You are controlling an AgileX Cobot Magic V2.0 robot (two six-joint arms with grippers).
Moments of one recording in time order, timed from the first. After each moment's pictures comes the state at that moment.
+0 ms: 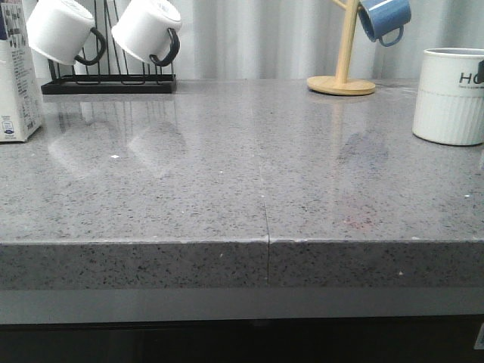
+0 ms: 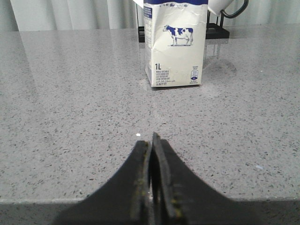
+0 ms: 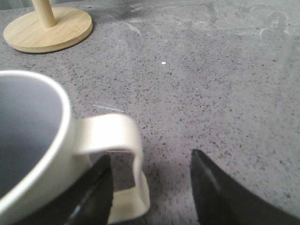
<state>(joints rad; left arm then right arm) -0.02 -0.01 0.00 -0.03 0.20 0.02 -0.09 1.56 -0.69 -0.02 -0.47 0.11</state>
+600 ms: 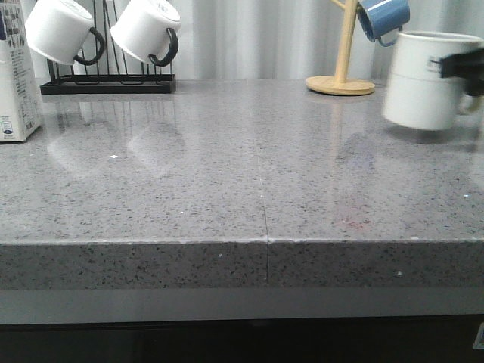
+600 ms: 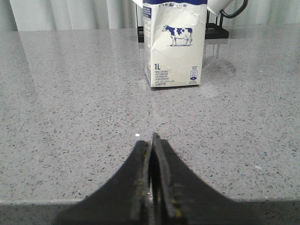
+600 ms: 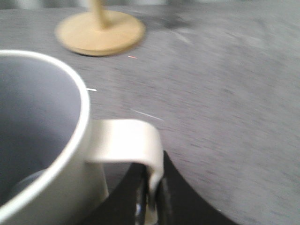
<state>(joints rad) -0.02 -0.01 0.00 -0.03 0.20 0.02 0.03 1.57 -0.74 -0.07 -0.47 0.11</state>
